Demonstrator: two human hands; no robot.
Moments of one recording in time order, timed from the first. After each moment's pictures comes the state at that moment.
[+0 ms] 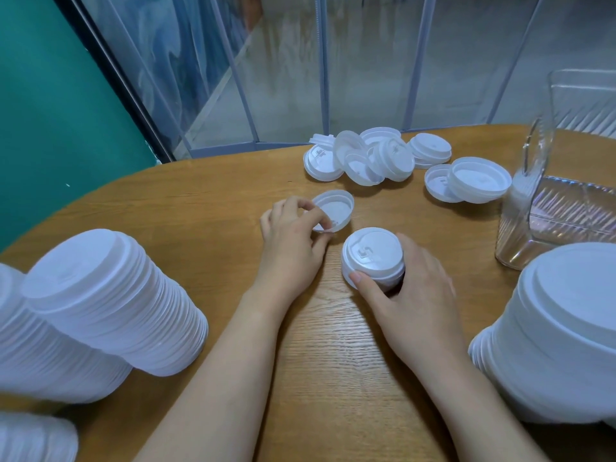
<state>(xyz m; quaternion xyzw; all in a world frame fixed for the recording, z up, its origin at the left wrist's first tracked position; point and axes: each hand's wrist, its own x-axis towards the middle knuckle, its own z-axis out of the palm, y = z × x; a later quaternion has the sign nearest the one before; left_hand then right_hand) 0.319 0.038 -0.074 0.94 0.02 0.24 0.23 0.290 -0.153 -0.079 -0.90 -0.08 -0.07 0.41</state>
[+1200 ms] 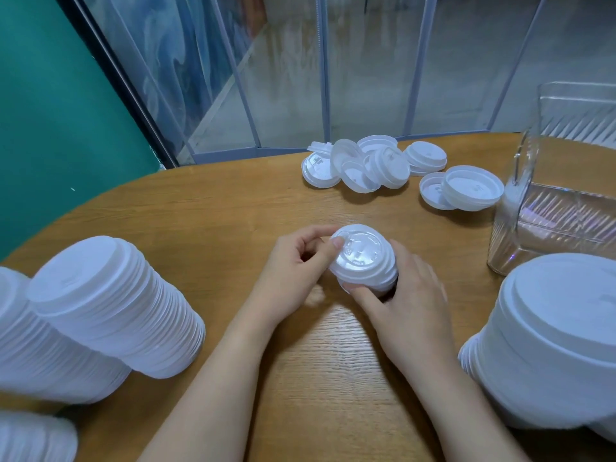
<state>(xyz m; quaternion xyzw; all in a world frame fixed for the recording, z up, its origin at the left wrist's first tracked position) 0.289 0.018 -0.047 0.79 0.03 0.07 0.61 0.291 -0.155 -0.079 -0.90 -0.09 -0.07 0.43</state>
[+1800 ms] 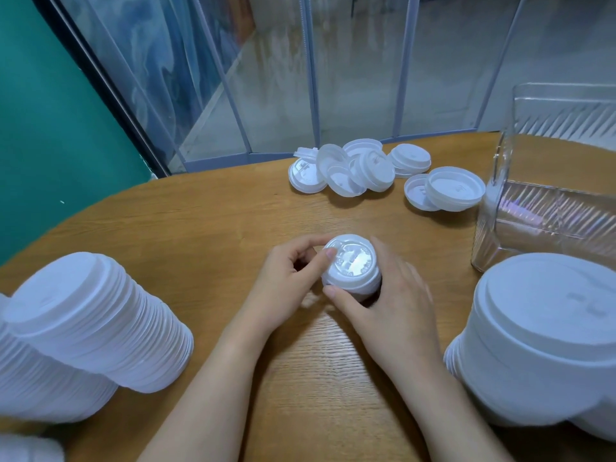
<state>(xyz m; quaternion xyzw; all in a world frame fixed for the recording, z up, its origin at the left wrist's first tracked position) 0.291 0.017 -0.054 0.82 0.02 0.06 0.57 0.292 -0.154 -0.080 -0.90 -0.10 -0.08 0.42</state>
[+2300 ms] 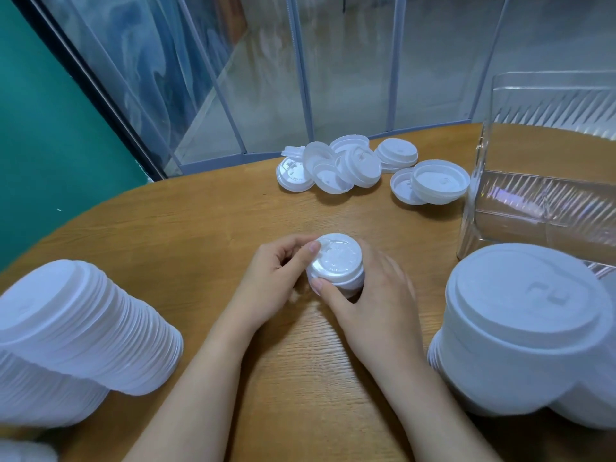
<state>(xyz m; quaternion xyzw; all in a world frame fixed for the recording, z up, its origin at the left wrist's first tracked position) 0.292 0.009 -0.049 0.82 0.03 0.05 0.56 0.292 -0.152 -0.081 -0.89 -0.09 -0.07 0.43</state>
